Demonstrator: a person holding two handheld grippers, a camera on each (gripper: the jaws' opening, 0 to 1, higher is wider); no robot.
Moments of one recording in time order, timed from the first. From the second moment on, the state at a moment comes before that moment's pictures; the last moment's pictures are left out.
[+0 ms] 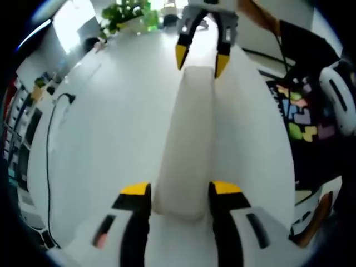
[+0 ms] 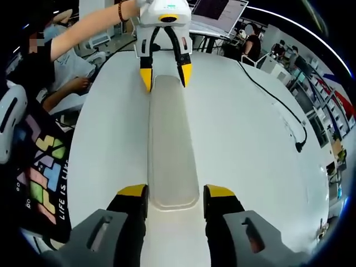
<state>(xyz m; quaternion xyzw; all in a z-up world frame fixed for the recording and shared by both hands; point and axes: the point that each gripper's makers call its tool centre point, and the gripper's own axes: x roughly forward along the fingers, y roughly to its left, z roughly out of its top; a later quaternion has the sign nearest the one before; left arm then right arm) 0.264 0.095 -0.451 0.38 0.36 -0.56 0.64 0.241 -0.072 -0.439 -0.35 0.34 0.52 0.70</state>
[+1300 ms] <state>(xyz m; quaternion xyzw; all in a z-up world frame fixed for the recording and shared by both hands) 0.267 0.092 -0.450 0.36 0.37 -0.56 0.65 0.239 -0.071 -0.431 -0.34 0.36 0.54 0.69</state>
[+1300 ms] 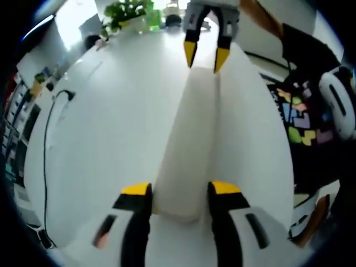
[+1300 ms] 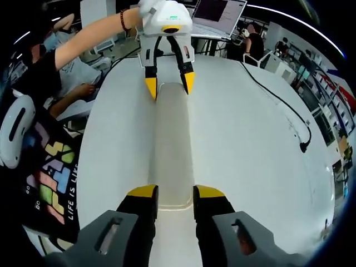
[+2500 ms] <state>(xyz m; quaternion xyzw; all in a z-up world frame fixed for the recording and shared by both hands) 0.267 0.086 -0.460 0.35 0.38 -0.56 0.64 0.230 -0.074 -0.441 -0.42 0.48 0.48 0.60</state>
